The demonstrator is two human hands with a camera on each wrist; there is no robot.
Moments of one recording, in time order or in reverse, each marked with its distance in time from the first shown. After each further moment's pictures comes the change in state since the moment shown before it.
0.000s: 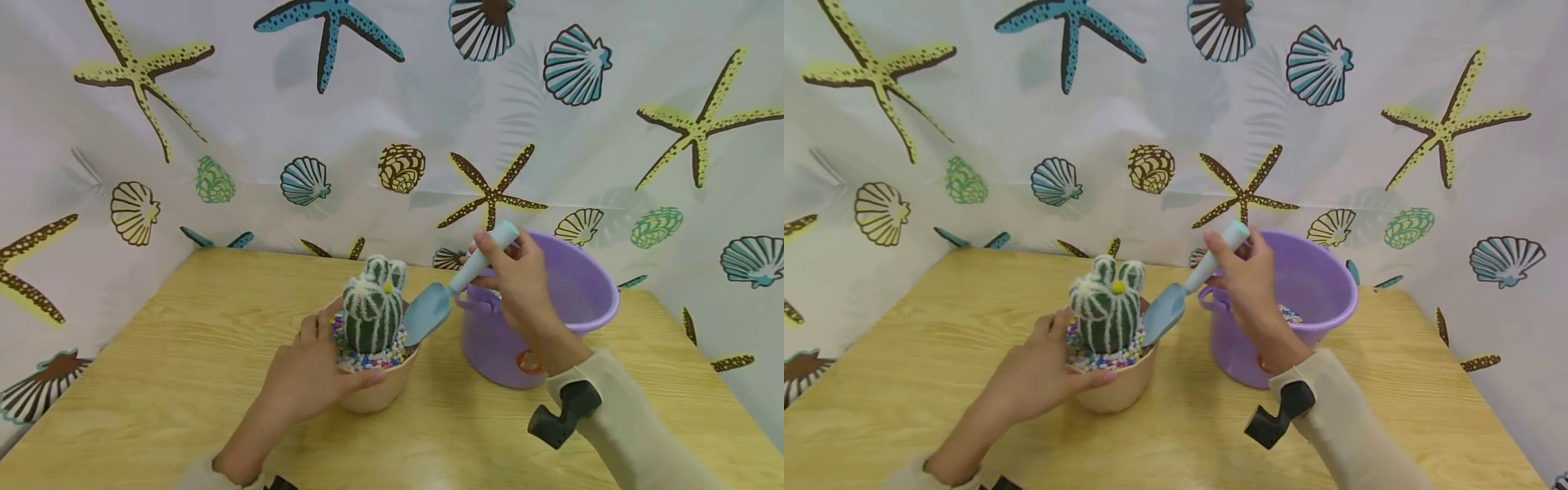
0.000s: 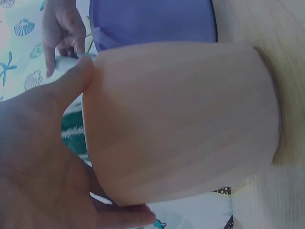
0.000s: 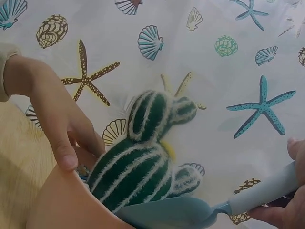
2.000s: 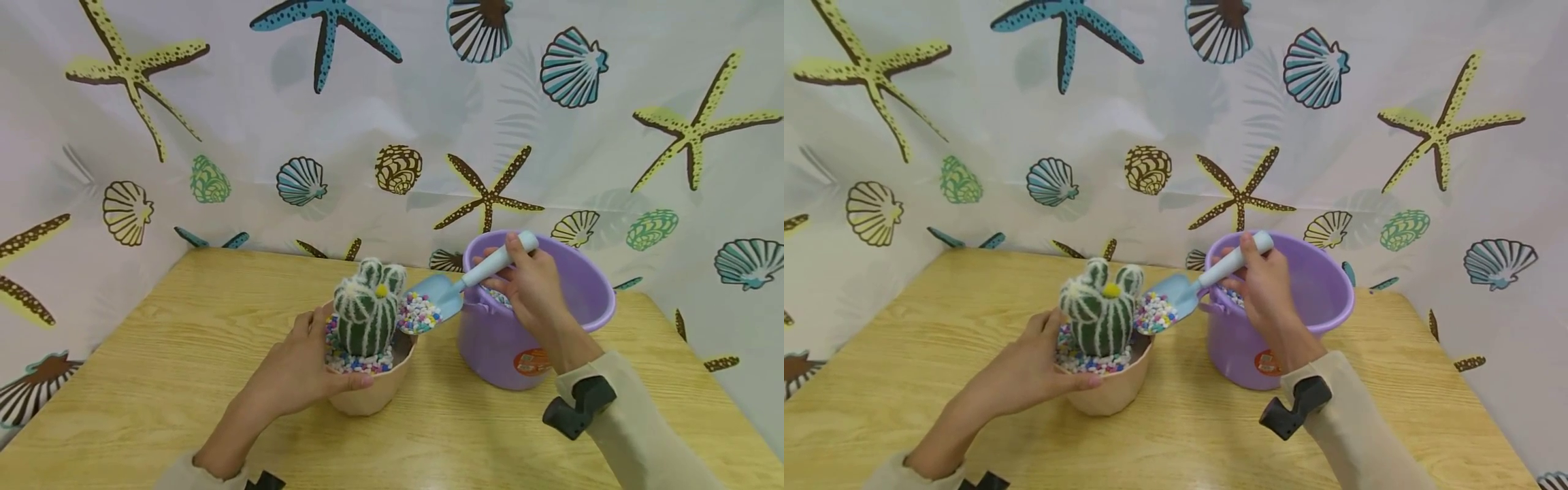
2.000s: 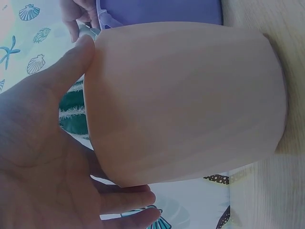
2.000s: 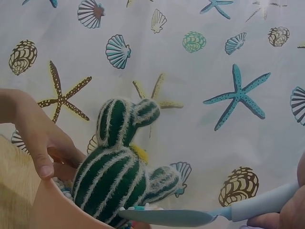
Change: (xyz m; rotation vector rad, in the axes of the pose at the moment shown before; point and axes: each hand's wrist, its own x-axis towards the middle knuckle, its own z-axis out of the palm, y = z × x) left_hand 0.006 -0.012 -0.008 -0.156 -0.120 0.034; right_hand 0.008 0.001 -0.024 0.218 0.024 0.217
